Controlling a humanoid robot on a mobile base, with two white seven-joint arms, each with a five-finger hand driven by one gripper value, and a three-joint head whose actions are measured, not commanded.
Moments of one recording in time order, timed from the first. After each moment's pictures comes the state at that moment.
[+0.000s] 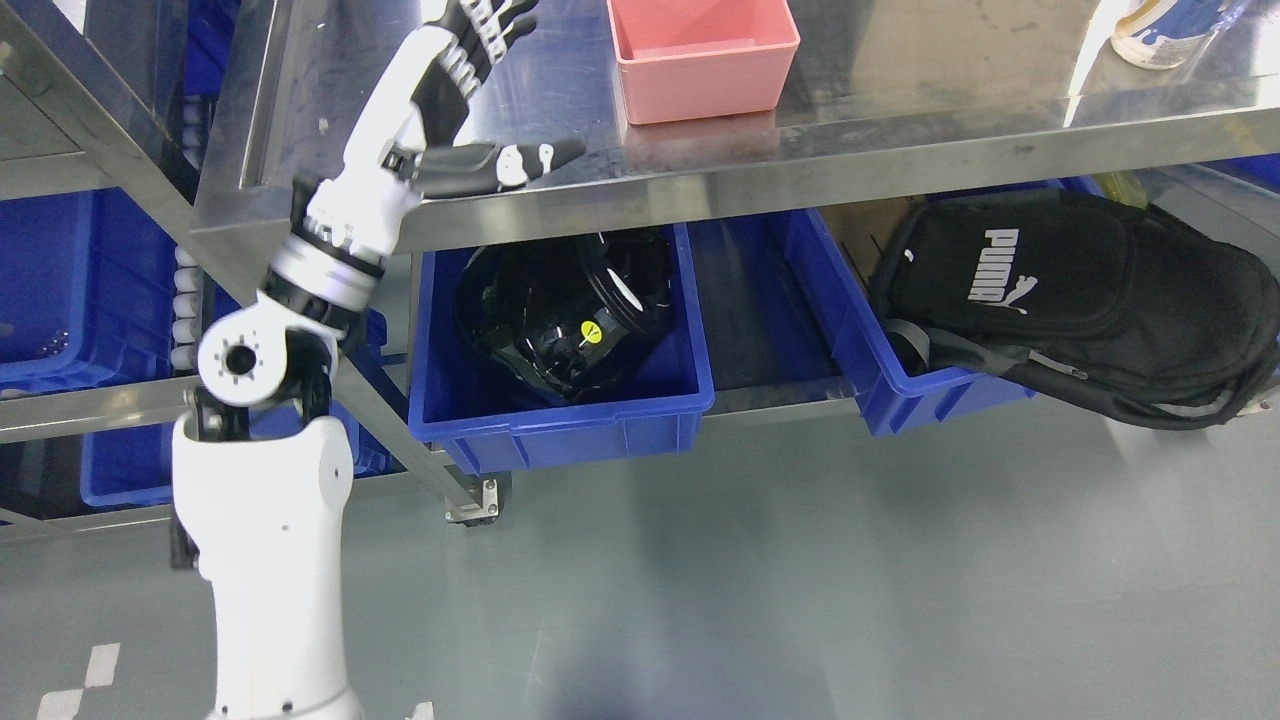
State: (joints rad) left arm -0.64 0.00 0.00 -1.61 0.03 -0.02 -0.64; right arm 0.00 0.00 -0.05 0.00 0.00 -0.05 0.00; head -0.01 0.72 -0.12
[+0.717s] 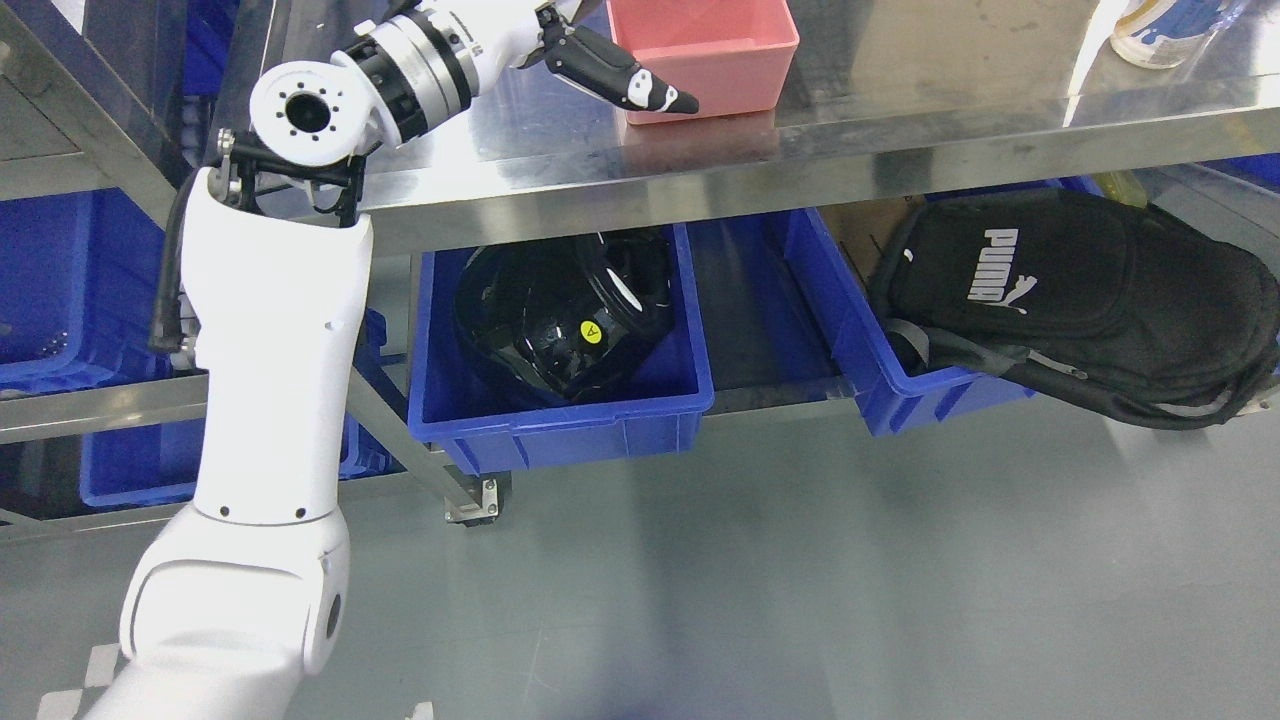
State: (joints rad) left arm -1.03 0.01 -0.24 -1.35 -0.27 0.15 -0.85; right arm 0.00 0.00 -0.05 0.00 0.00 -0.05 0.00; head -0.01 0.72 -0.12
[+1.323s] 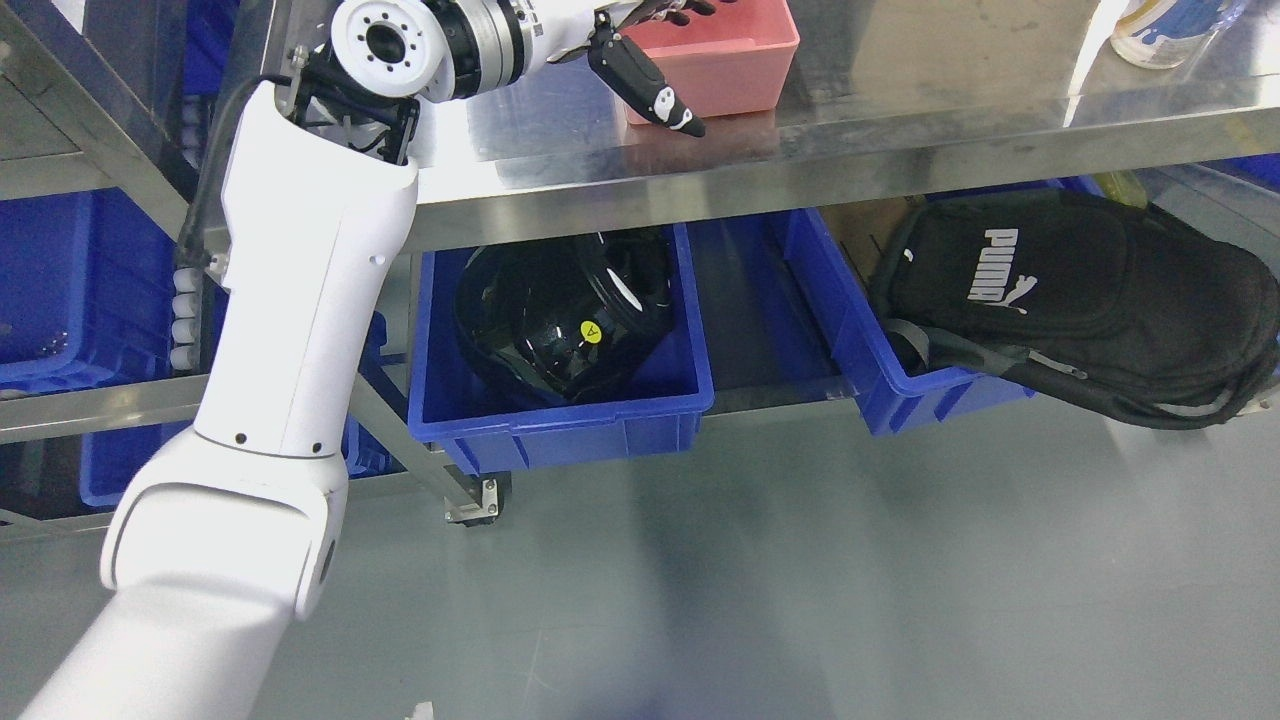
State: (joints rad) left arm -1.18 0.01 -0.36 -1.14 -0.40 0.17 -0.90; right arm 0.00 0.00 -0.05 0.00 0.00 -0.05 0.00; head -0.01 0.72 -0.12
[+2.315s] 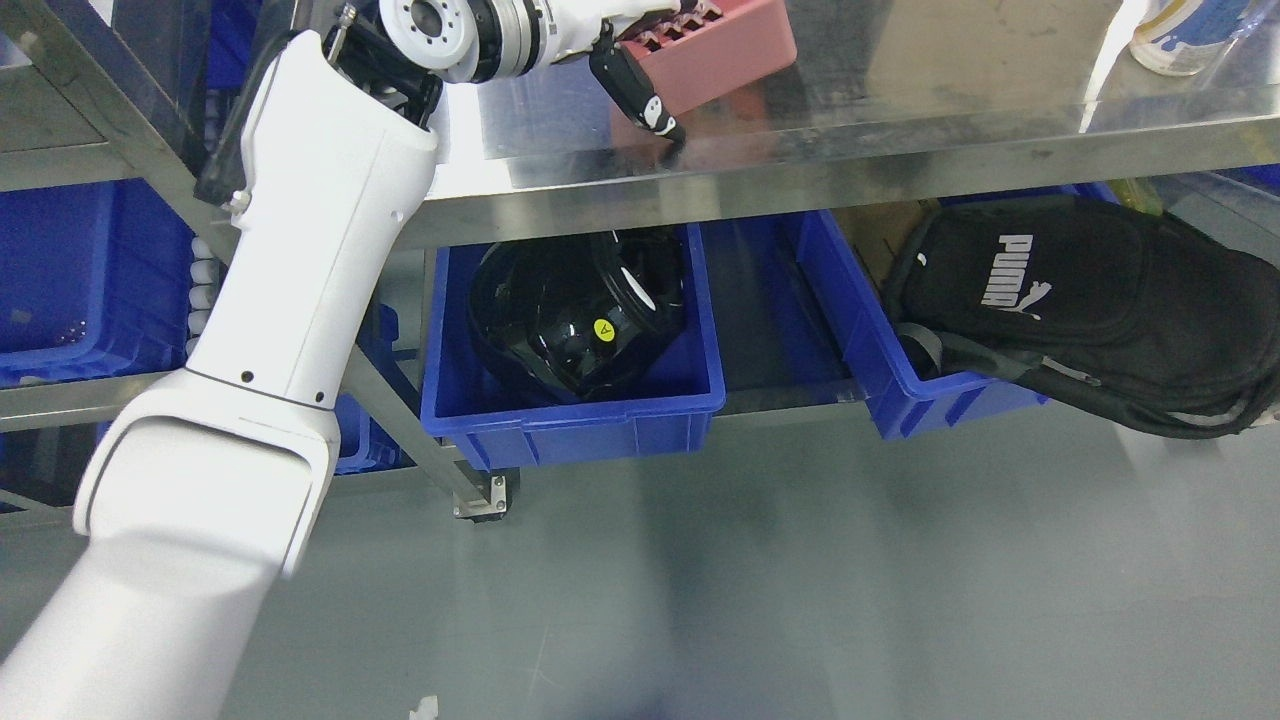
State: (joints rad) left arm -1.29 0.00 -0.48 -0.88 -0.42 0.10 -0.86; right arm 0.00 0.00 -0.05 0.00 0.00 -0.05 0.00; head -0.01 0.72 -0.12
